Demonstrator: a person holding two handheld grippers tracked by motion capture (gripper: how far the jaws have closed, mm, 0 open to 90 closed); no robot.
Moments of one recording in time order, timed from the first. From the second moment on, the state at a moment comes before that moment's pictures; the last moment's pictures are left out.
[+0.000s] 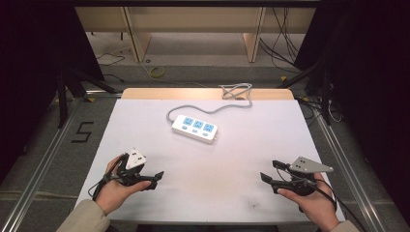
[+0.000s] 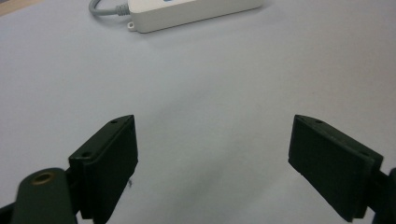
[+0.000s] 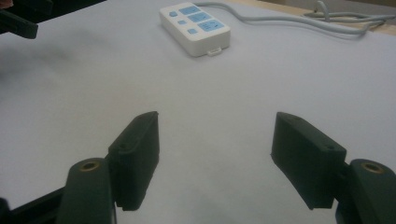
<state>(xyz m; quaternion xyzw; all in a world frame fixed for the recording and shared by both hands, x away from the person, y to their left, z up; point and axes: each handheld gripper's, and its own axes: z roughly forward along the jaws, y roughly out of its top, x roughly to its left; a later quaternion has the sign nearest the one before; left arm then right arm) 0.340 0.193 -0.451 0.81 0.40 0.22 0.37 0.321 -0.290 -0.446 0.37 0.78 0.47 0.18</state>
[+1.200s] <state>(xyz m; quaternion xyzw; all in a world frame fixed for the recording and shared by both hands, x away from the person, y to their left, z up) 0.341 0.189 -0.452 0.81 0.40 0.21 0.36 0.348 -0.268 -0.434 0.35 0.82 0.41 0.21</state>
